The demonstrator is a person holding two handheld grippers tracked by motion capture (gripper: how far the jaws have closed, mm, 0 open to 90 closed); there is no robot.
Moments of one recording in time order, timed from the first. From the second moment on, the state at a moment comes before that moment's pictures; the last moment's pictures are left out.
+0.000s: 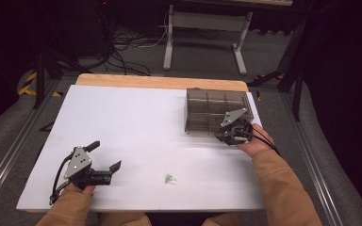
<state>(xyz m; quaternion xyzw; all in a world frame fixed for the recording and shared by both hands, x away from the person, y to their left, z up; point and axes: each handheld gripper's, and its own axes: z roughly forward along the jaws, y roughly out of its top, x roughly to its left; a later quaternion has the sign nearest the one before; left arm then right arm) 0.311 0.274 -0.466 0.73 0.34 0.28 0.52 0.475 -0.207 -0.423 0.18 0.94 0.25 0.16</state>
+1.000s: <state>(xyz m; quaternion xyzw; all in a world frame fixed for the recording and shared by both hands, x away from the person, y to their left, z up) 0.313 0.273 -0.466 0.73 0.35 0.28 0.52 0.446 -0.211 -0.423 0.15 0.95 0.22 0.14</state>
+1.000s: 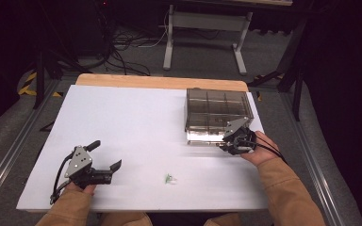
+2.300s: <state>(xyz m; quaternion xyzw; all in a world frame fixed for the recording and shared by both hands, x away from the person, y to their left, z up) 0.315 0.272 -0.466 0.72 0.35 0.28 0.53 0.402 -0.196 -0.398 0.17 0.89 0.38 0.18</state>
